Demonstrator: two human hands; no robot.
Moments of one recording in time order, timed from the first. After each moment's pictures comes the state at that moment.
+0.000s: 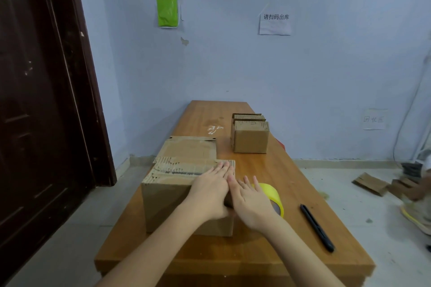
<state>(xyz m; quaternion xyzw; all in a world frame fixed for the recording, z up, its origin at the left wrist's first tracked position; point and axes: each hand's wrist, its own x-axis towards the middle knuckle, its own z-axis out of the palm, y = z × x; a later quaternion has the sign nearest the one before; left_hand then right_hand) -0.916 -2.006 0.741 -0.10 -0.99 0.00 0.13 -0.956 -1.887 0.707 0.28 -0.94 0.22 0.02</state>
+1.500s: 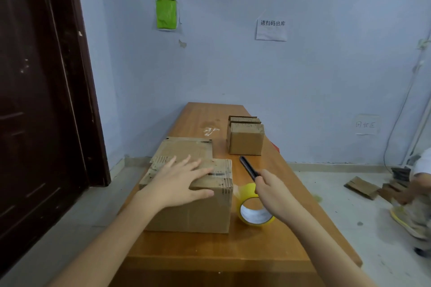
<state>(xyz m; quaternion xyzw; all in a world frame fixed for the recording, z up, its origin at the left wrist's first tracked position) -0.889 -2.060 0.765 -0.06 -1.00 0.02 0.04 -0.937 -1.842 0.751 0.18 -0.90 0.40 0.02</state>
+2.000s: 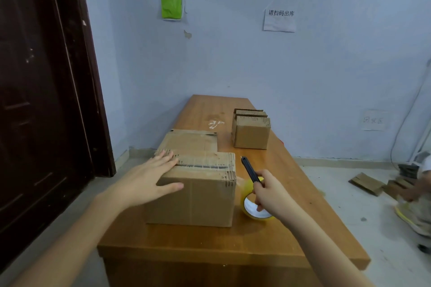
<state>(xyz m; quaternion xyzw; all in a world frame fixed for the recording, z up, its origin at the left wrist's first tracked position) -0.863 -2.124 0.751 0.00 -1.00 -0.06 0.03 -0.944 -1.860 0.730 0.12 -0.89 0.44 -0.05</state>
